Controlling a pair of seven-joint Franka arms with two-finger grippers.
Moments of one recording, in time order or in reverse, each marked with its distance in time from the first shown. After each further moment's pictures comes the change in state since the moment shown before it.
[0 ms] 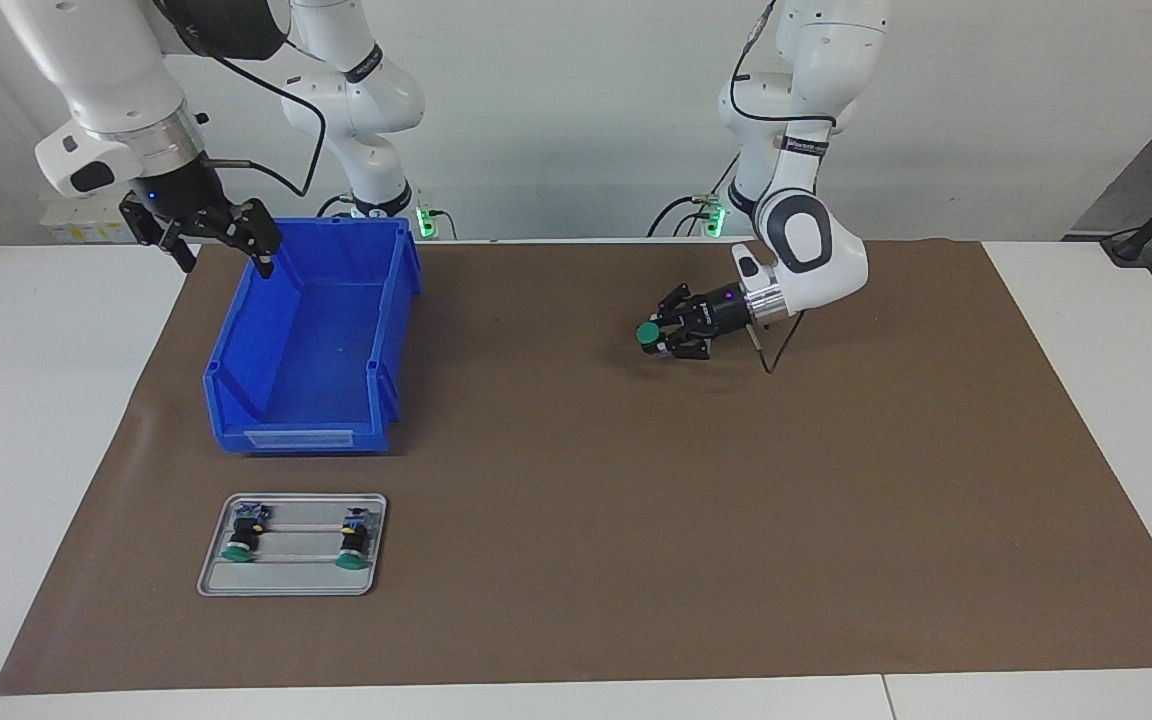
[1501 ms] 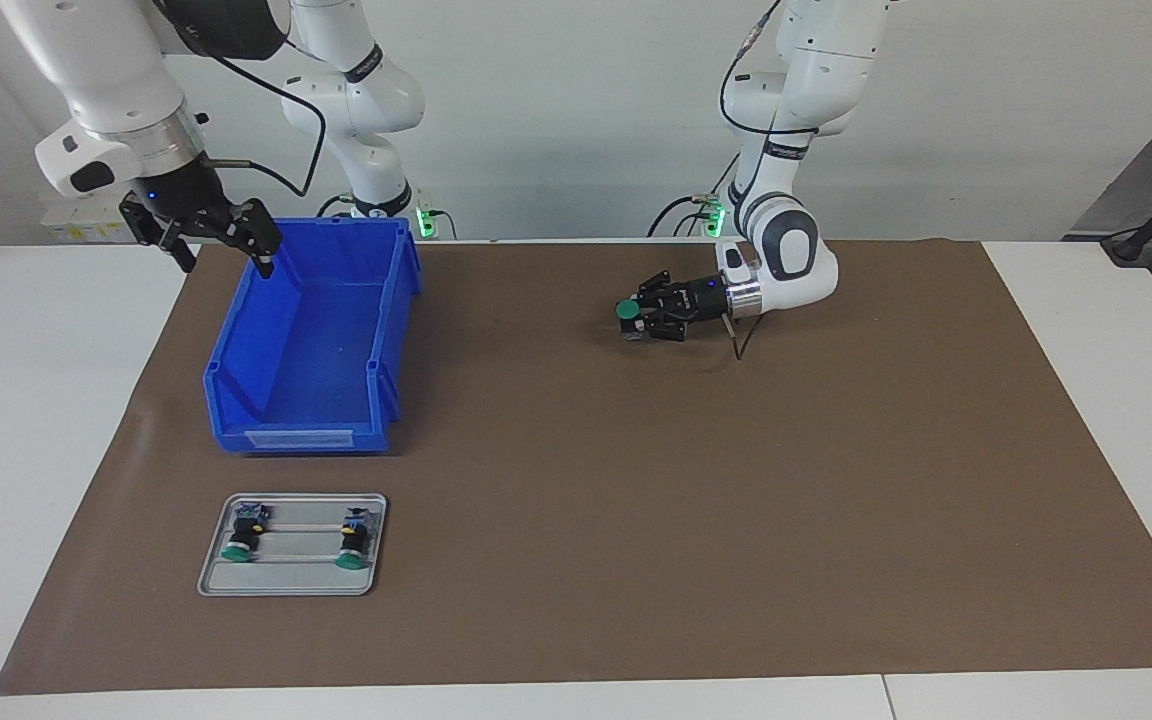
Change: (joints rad) left arm -0.049 0.058 -0.010 -0.097 -0.274 -0.176 0.287; right arm 0.000 0.000 0.000 0.000 0.000 0.000 0.000
